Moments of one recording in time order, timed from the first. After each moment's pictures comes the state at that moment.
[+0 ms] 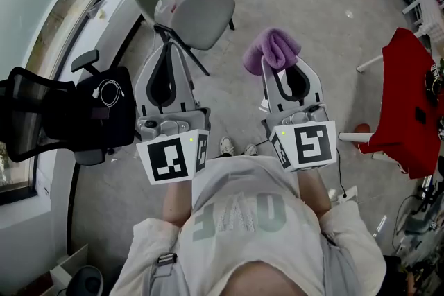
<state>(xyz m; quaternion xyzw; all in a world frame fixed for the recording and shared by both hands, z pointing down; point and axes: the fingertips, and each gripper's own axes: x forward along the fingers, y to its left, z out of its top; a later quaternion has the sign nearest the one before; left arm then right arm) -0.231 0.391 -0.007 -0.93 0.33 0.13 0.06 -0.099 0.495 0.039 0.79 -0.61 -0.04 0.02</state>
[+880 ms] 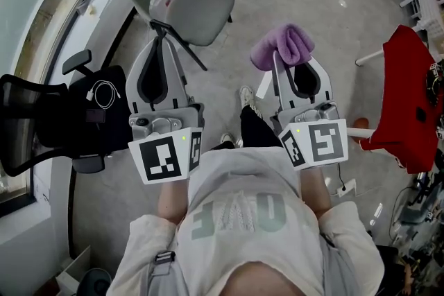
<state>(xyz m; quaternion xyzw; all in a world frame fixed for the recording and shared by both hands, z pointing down) -0.231 0.317 0.016 -0.94 0.32 0.13 0.05 -0.081 0.446 0.063 0.81 -0.59 -0.01 0.01</state>
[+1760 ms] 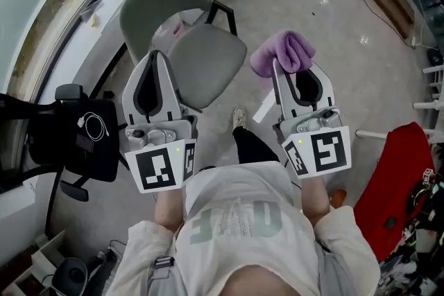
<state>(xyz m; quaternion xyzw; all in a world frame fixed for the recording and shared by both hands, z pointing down) -0.006 0.066 0.041 -0.89 0.44 0.09 0.05 0.177 0.157 0.069 0.71 -0.70 -0.01 0.03</state>
